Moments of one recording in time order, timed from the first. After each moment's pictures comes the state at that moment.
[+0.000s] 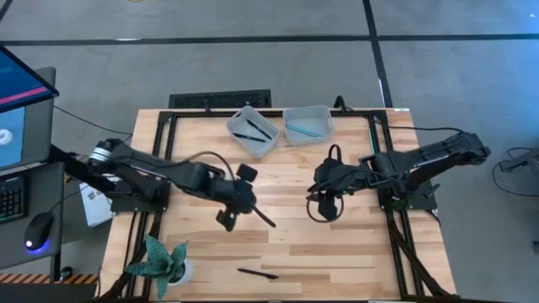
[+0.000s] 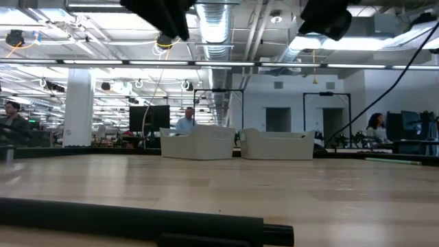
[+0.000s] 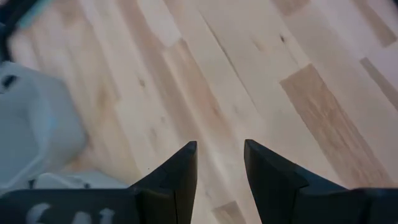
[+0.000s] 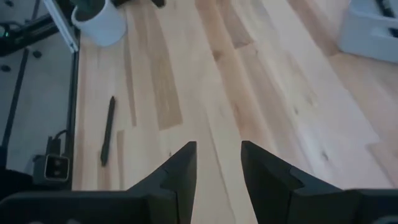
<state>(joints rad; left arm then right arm) -0.25 1.55 1.38 -0.84 -0.22 0.36 0.25 1.22 1.04 -0.59 0.12 0.47</state>
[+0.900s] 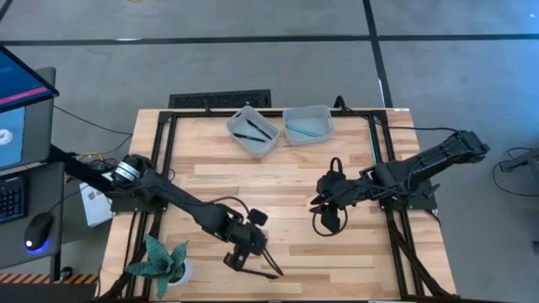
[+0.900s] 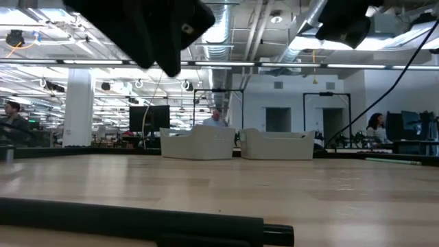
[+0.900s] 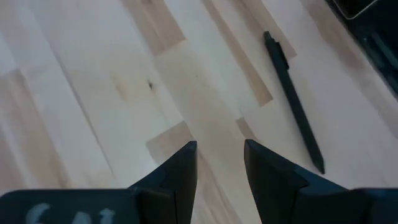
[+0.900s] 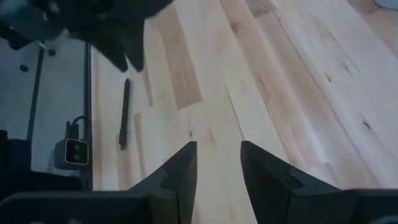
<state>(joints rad) -0.46 1.83 1.38 -0.62 -0.05 0.08 0.36 1.22 0.95 -0.53 0.13 0.62</state>
